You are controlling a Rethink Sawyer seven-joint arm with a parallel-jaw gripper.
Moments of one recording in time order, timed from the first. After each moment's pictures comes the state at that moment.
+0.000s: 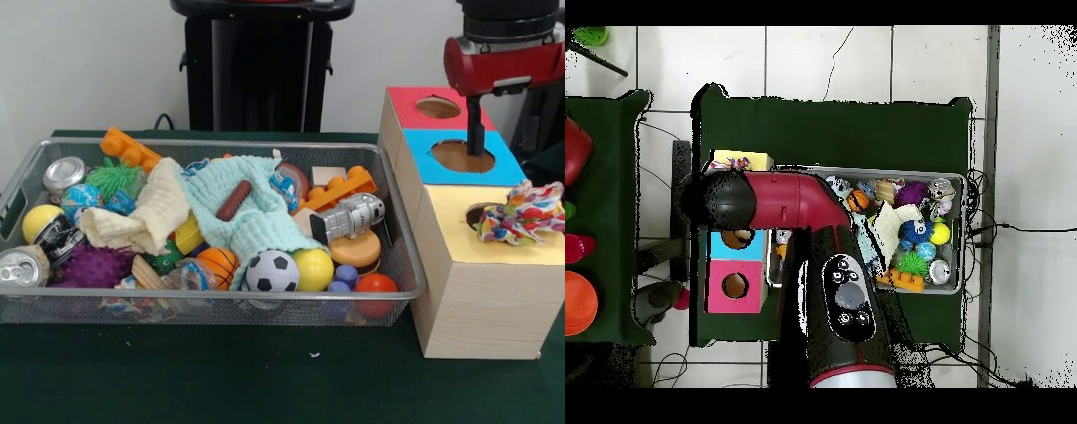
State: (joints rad) arm -0.11 -0.74 0.17 1.57 0.05 0.62 1.66
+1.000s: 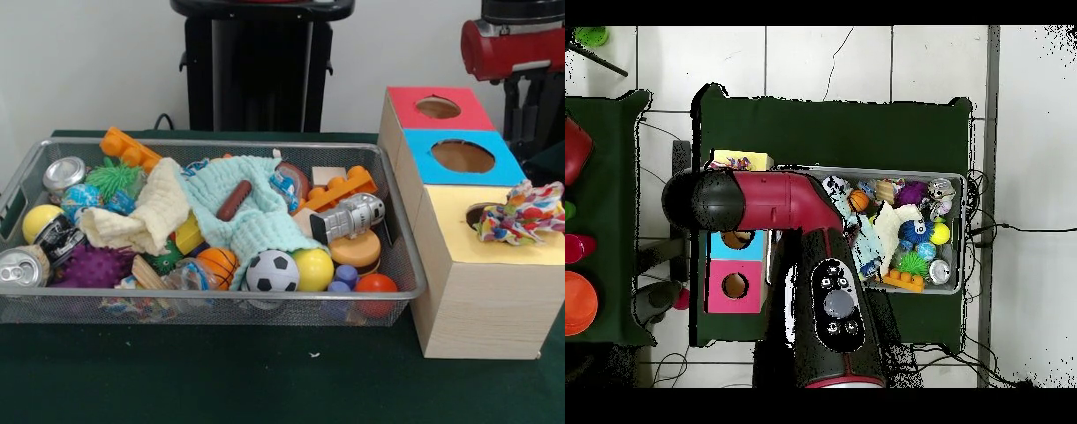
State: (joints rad) arm -0.07 -0.75 0.14 1.56 0.08 0.63 1.66
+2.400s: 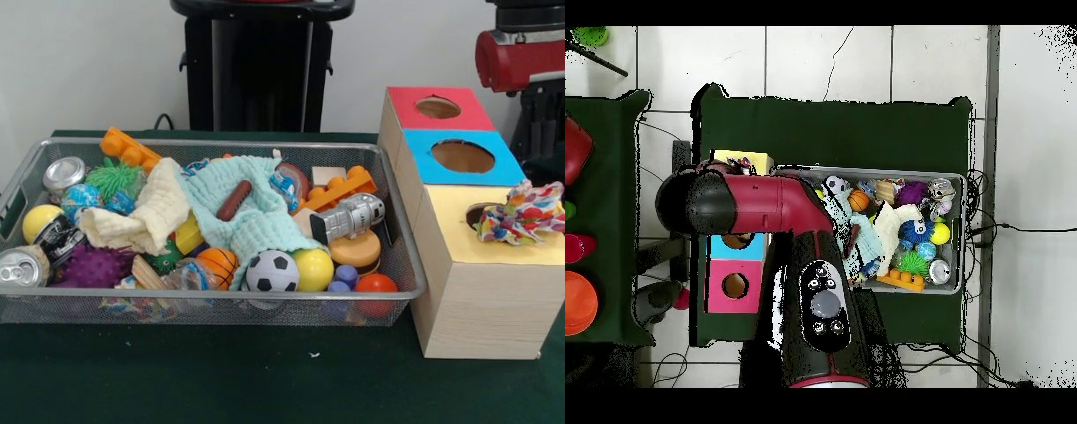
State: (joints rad) arm -0.03 -0.74 0.11 1.56 0.11 0.48 1.66
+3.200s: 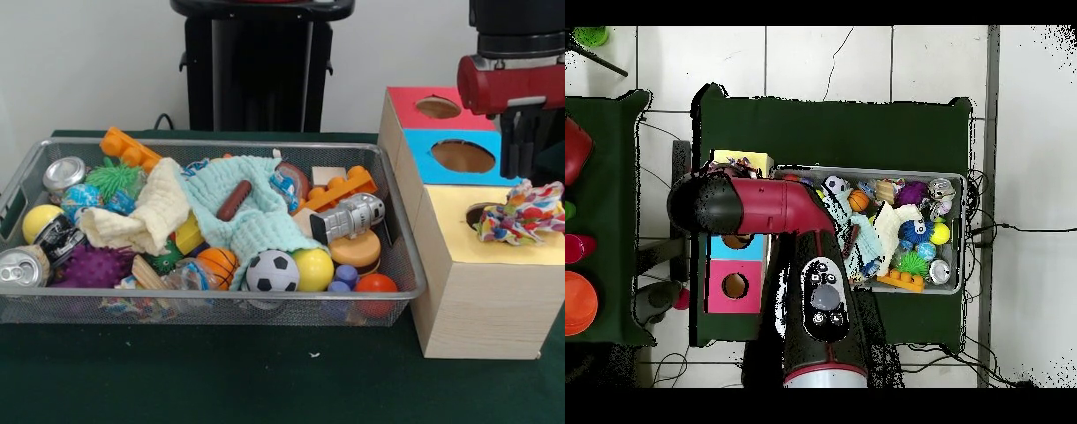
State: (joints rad) arm -0.02 -0.69 0.07 1.56 0.11 0.45 1.66
